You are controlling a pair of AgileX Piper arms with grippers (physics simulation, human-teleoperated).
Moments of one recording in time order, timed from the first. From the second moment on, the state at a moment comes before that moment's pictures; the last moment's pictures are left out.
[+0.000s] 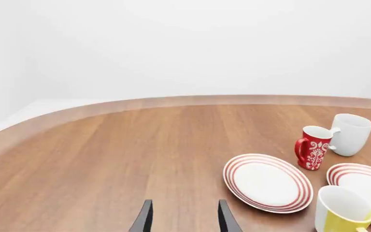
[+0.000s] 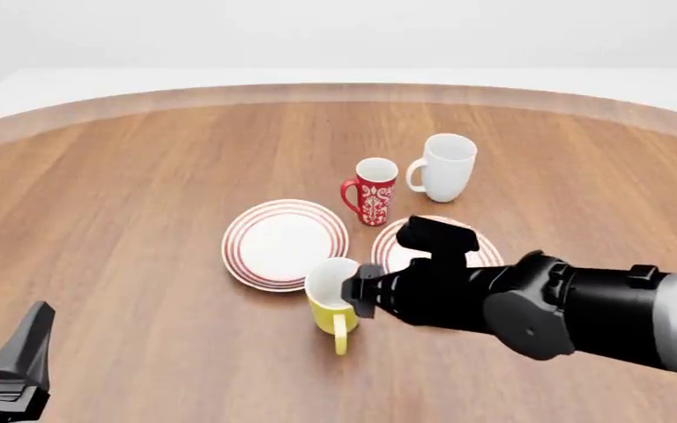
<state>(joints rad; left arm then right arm) 0.00 0.01 0.00 0.00 0.00 0.74 1.46 -0.72 0.09 0.67</state>
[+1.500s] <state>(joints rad) 0.00 0.01 0.00 0.00 0.00 0.84 1.66 -0.69 -0.10 0.77</state>
